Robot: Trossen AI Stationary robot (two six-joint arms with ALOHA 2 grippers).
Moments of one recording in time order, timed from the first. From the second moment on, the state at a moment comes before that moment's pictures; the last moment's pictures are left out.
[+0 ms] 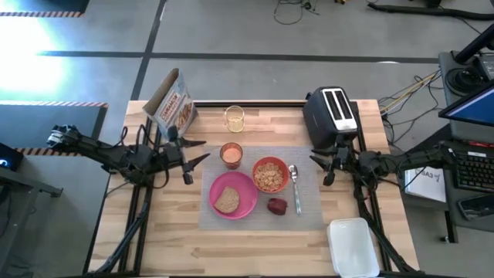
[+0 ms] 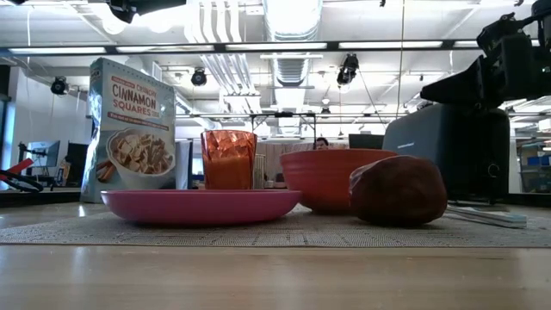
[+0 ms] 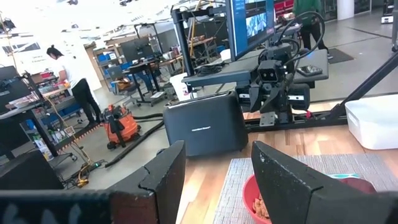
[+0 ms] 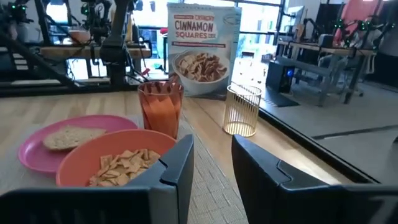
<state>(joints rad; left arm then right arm) -0.30 0.75 0.55 0.22 -0.64 0.25 0.13 0.24 0.01 0.18 0.45 -0.04</state>
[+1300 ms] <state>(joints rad) -0.30 0.19 0.01 0.43 -0.67 0.24 0.13 0.24 0.01 0.18 0.44 0.07</state>
